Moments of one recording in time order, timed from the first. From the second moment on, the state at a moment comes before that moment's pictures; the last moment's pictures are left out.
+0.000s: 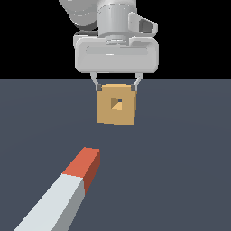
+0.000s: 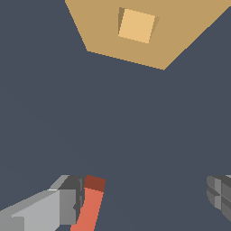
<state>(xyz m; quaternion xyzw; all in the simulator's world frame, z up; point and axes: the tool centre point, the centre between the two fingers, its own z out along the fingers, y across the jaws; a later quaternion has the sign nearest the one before) 0.003 0.017 0.173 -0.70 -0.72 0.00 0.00</state>
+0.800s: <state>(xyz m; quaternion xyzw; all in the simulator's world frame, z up) -0.025 -0.063 0.135 -0.73 -0.68 0.00 0.00</state>
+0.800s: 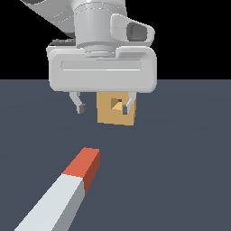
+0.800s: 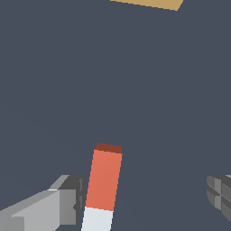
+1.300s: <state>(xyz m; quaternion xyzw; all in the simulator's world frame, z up) -0.073 -0.169 0.084 -0.77 -0.64 0.00 0.00</state>
